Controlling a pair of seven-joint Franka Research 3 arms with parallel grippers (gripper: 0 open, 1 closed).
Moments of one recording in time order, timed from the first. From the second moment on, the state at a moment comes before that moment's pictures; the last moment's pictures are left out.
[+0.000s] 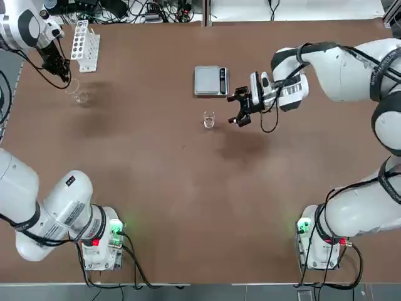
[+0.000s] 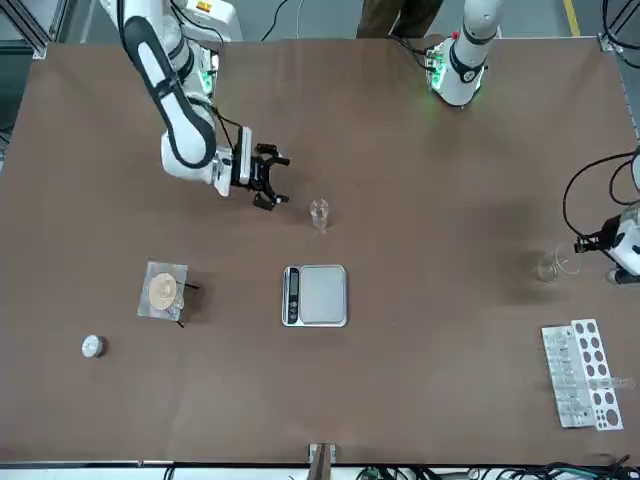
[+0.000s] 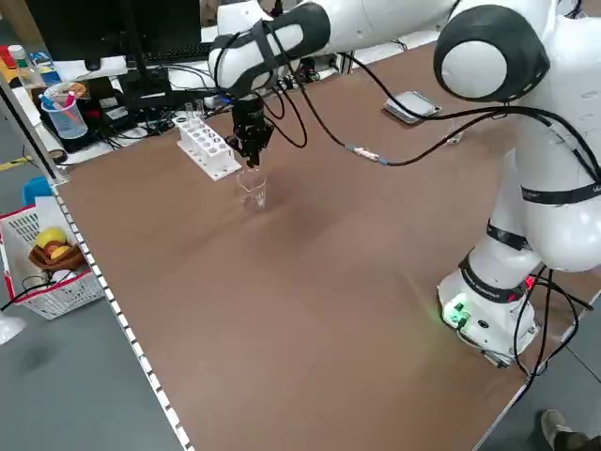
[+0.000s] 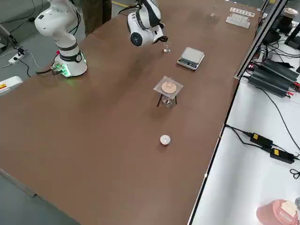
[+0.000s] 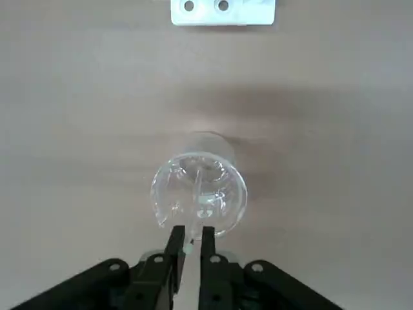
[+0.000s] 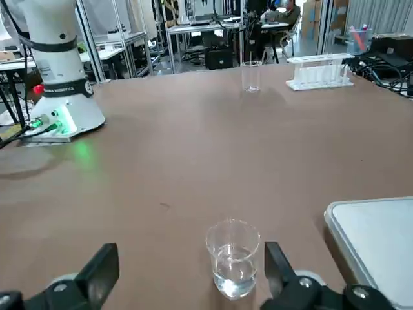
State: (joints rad) left arm 0.88 0.44 -0.59 -1.82 0.35 2.05 0.08; right arm 0.12 0.23 0.41 -2.41 1.76 2.25 -2.54
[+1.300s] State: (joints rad) left arm 0.86 0.29 -0.68 -1.71 0.32 1.87 0.04; right arm 0.14 0.35 0.34 -2.38 1.83 2.16 -2.68
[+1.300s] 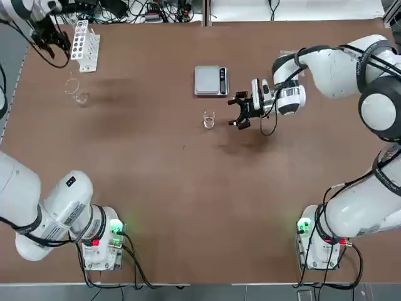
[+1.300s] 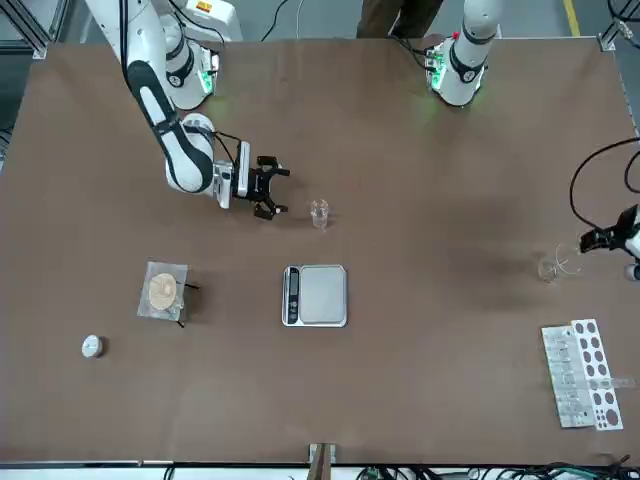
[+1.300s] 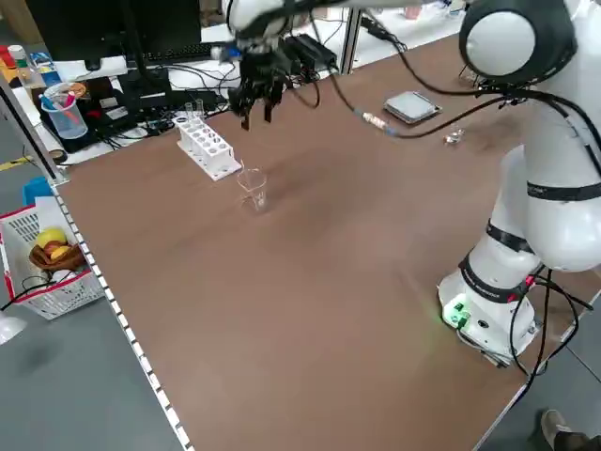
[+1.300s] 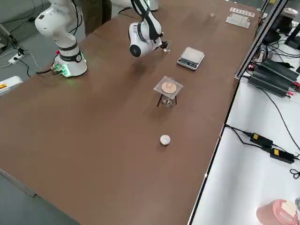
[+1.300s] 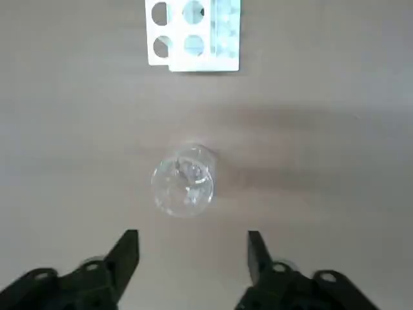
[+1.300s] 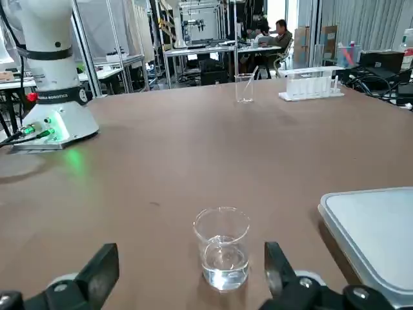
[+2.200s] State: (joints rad) left arm 0.23 0.19 -0.15 -1.43 0.08 1.55 -0.01; right arm 0.18 0.46 0.34 -2.36 1.94 2.16 -2.75
